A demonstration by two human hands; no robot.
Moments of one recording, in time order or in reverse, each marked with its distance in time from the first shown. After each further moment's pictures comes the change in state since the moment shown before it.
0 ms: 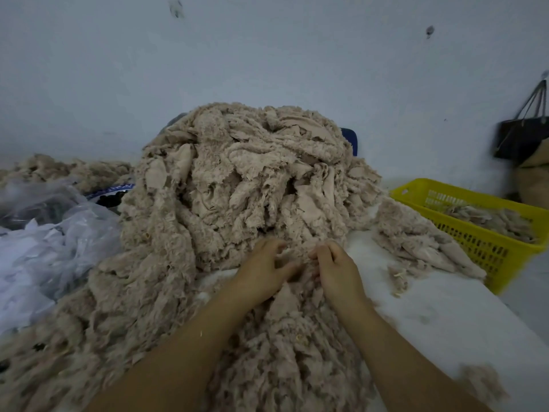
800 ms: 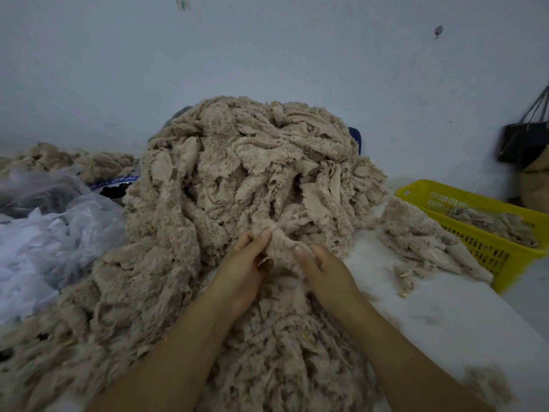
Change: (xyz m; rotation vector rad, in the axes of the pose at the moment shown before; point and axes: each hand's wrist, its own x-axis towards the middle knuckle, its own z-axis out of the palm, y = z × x) left_hand -0.031 0.005 -0.021 -1.438 0.109 -0.160; right_hand -0.010 -0.007 0.010 -0.133 -0.202 -0.279
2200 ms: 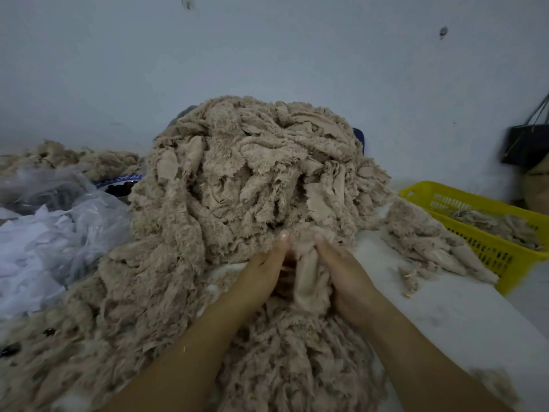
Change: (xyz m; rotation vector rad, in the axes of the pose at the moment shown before) left_hand -0.015 -0.008 0.002 0.780 -0.110 0.047; right_hand 0.001 -0.008 -0.008 0.717 -0.072 0.341
